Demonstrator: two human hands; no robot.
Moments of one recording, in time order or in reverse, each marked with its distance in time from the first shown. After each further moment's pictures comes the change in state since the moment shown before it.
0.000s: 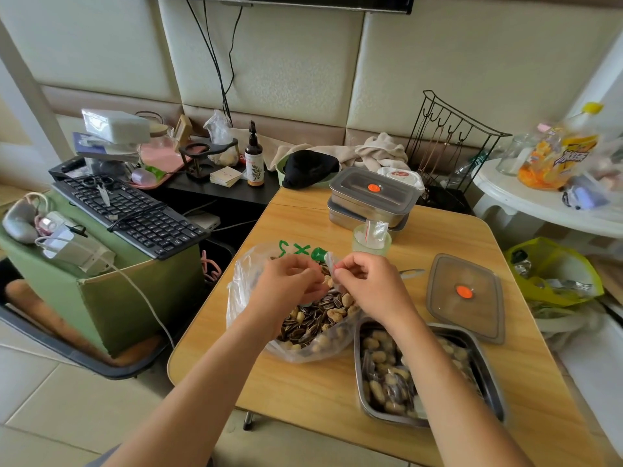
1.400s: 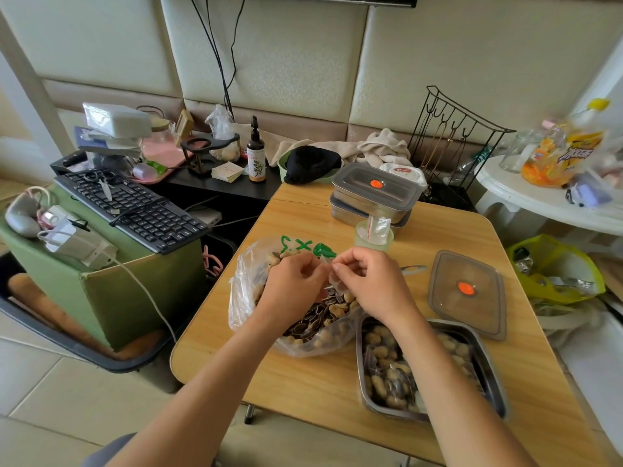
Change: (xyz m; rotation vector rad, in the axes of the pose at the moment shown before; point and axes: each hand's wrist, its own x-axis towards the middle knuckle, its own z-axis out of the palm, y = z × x) left_hand 0.001 -0.008 0.006 0.491 0.038 0.238; right_hand -0.004 -0.005 0.001 -0.003 -0.014 -0.066
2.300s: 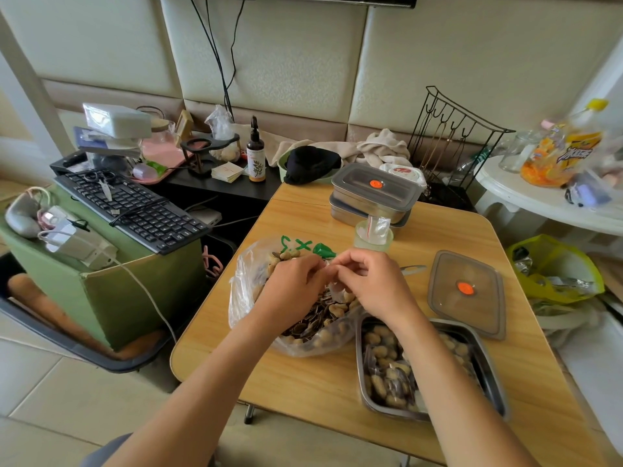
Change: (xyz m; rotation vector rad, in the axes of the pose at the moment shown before) left_hand 0.009 -0.013 -0.003 0.369 -0.040 0.305; right_hand -0.002 -0.002 -0.004 0.062 -0.049 -0.001
